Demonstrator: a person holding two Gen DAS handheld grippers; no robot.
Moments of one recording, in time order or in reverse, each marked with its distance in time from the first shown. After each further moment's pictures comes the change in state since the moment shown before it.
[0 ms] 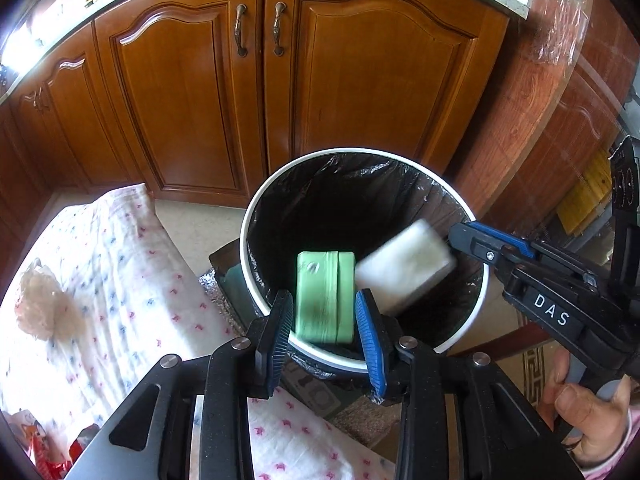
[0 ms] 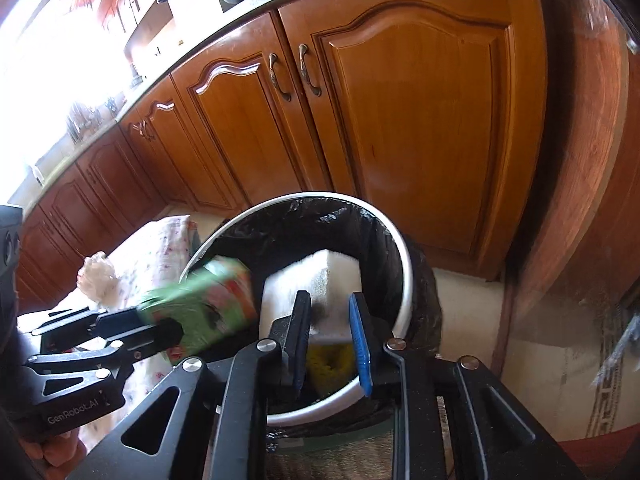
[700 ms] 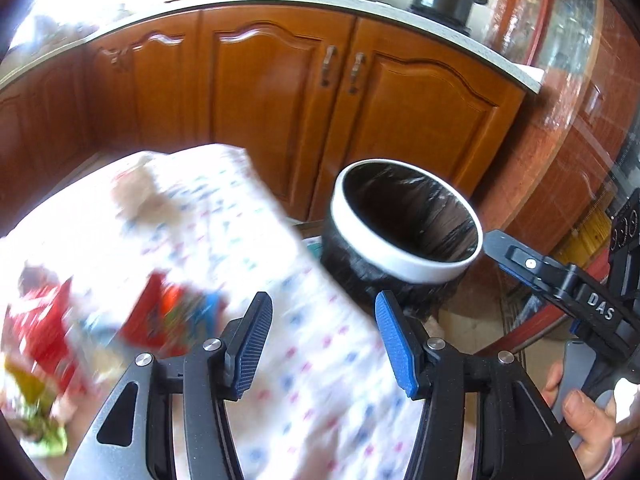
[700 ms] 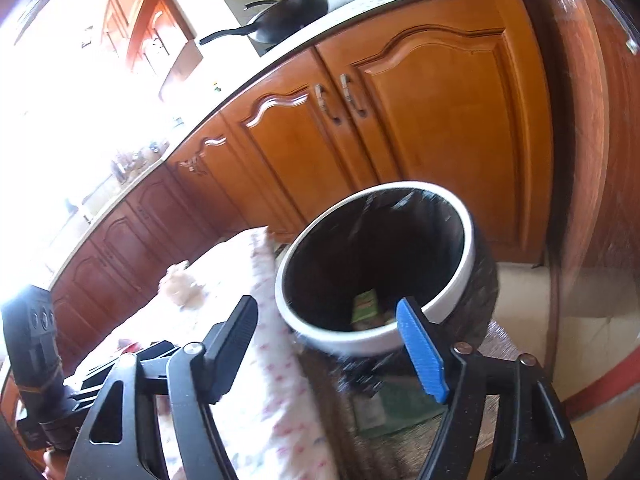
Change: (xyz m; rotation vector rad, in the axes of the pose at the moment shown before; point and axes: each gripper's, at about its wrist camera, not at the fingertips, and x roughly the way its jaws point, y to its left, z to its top) left arm -0.114 0.041 -0.135 -0.222 -0.186 0.034; right arm -0.066 0.045 -0.056 0.086 -0.111 0.195
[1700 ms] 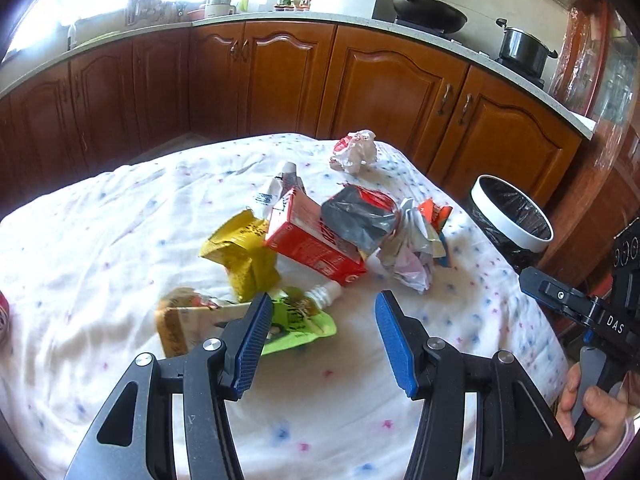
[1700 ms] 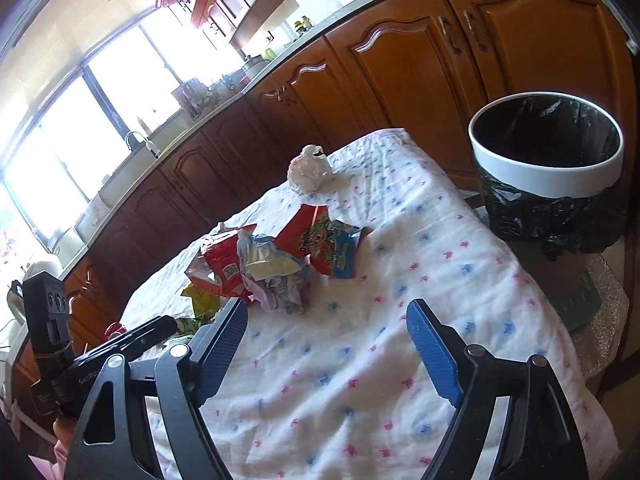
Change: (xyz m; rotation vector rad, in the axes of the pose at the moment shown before) left arm -0.172 0.150 -0.089 -0.126 -0.072 0.177; right arm 0.017 0.137 -0.107 -0.122 0.174 0.230
